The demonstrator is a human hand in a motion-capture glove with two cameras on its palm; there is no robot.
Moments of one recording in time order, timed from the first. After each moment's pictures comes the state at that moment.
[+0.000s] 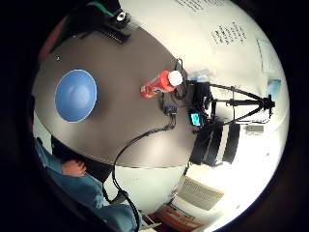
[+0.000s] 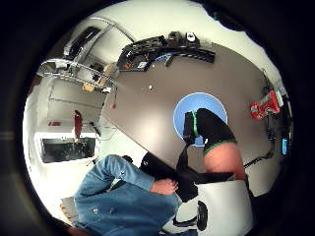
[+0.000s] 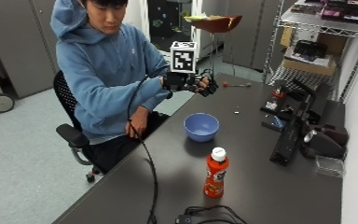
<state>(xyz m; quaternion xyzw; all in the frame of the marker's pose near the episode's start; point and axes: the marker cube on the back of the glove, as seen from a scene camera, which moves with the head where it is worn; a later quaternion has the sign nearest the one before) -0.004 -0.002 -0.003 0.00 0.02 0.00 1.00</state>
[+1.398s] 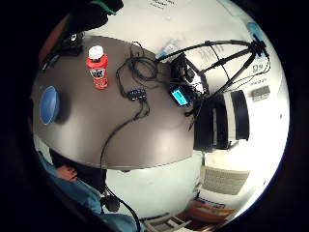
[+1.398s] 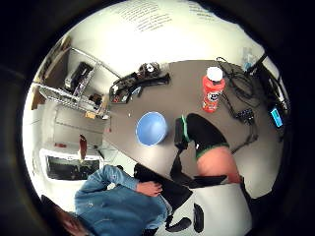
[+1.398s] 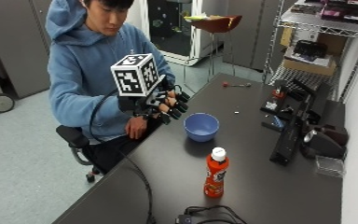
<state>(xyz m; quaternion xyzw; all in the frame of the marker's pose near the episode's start) 0.188 0.084 -0.018 0.10 -0.03 0.12 0.99</state>
